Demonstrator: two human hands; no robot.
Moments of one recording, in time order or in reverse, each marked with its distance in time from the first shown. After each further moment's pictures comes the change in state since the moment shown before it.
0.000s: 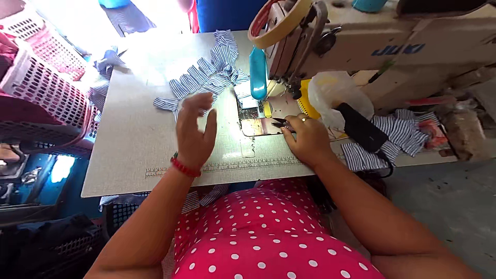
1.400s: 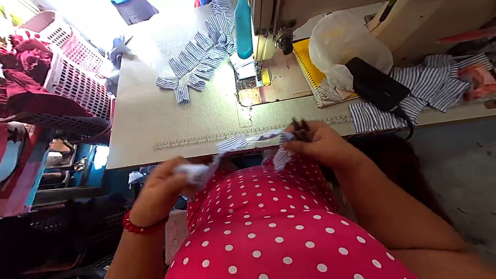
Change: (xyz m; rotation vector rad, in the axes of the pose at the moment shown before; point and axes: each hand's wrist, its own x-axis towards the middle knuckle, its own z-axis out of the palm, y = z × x) left_hand -0.111 0.087 -0.109 -0.830 -0.482 -0.590; right_hand -0.076 -0.027 -0.050 1.322 -0.388 0.113
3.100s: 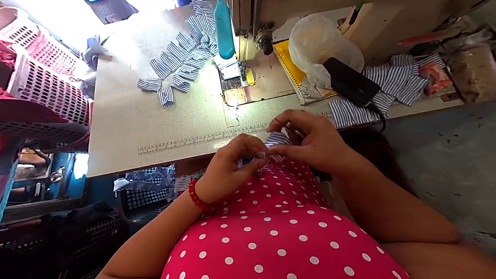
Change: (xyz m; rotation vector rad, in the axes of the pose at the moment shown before) left_hand 0.087 -0.028 0.094 0.170 -0.188 0.285; right_hand -0.008 -0.042 0.012 -0.478 0.163 -0.251
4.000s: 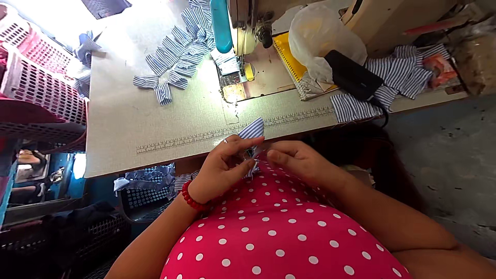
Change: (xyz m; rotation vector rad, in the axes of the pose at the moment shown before) left_hand -0.013 -0.005 -0.008 -0.094 0.049 -0.175; right_hand -0.032 0.019 0.033 0.454 -0.179 0.210
